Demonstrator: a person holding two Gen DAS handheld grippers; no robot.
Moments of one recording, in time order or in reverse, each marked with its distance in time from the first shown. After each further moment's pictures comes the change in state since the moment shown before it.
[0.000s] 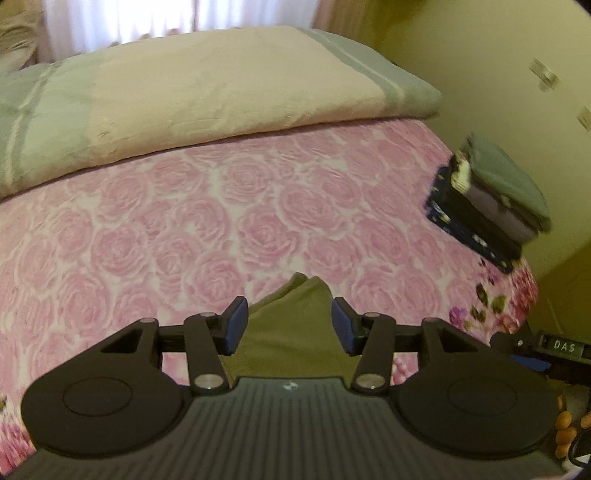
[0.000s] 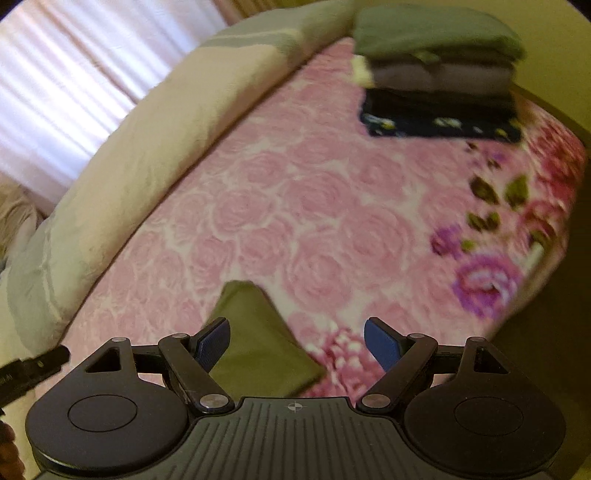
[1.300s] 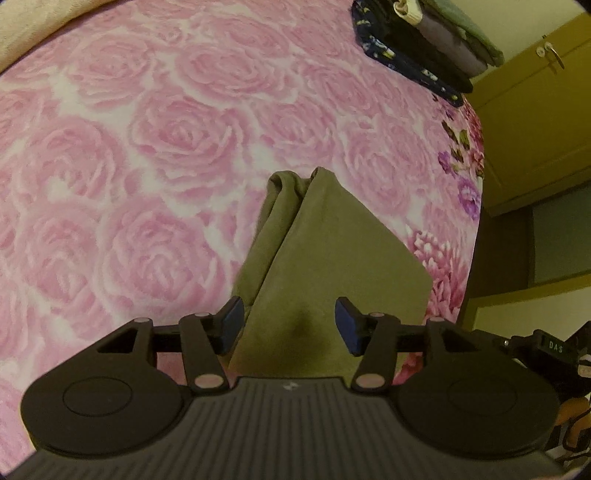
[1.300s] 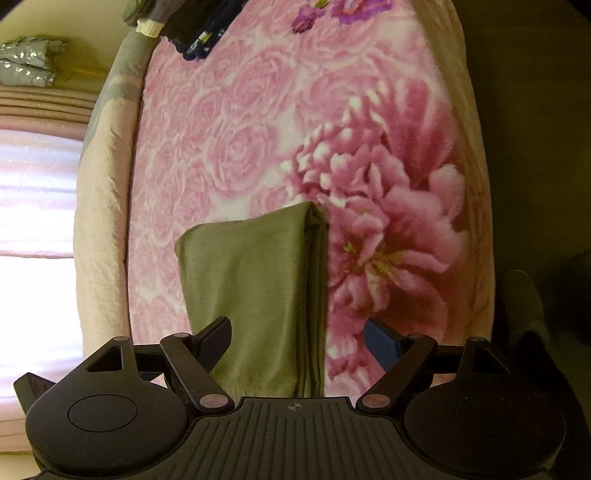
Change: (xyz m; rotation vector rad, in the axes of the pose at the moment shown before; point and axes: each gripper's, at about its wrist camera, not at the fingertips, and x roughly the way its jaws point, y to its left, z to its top) left arm 0.246 0.103 0.015 0.379 0.452 -0.440; right arm 0.121 -0.018 -0.191 0.790 -0.101 0.129
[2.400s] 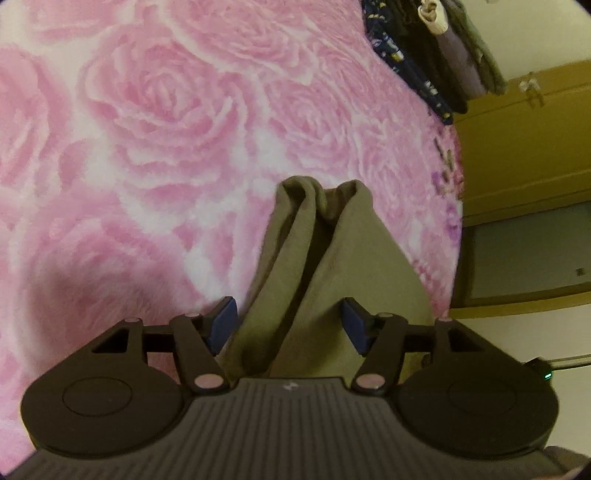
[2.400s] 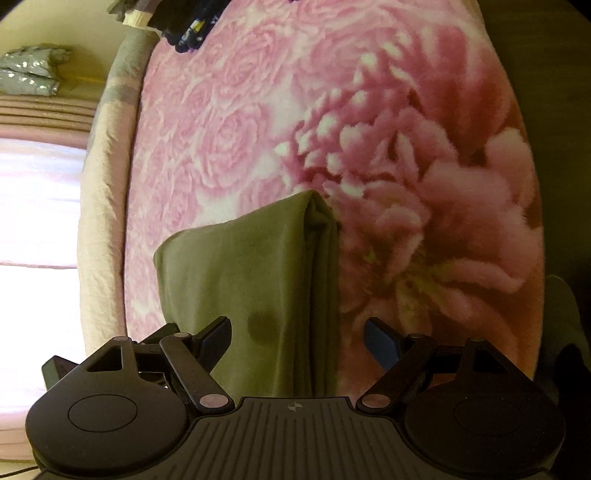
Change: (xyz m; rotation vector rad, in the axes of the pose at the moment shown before) left arm 0.087 0.065 0.027 -0.125 0.013 -0.283; right arm 0.071 -0.015 -0.003 0.011 -0.037 0.073
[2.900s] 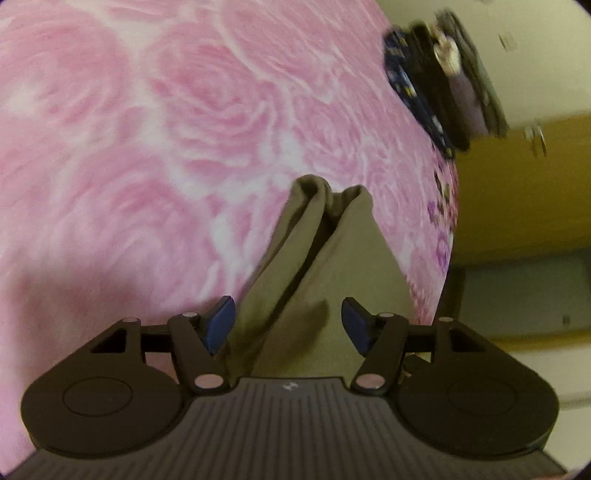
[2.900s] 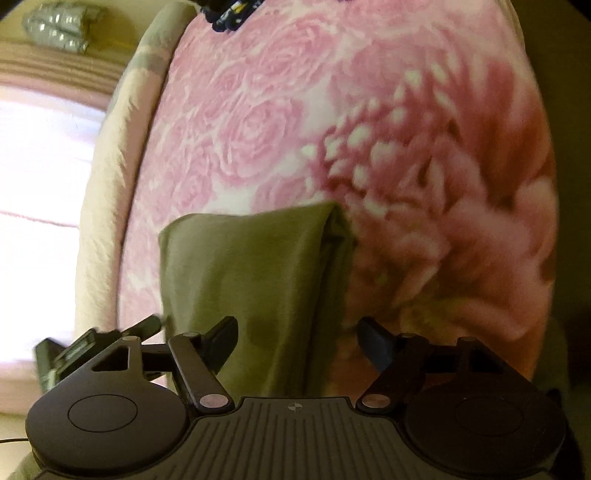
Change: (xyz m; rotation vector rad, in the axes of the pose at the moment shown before) left arm -0.045 0.006 -0.046 -0.166 -0.117 0.018; right arm -0.003 0.016 0.018 -0.197 0.047 -0.062
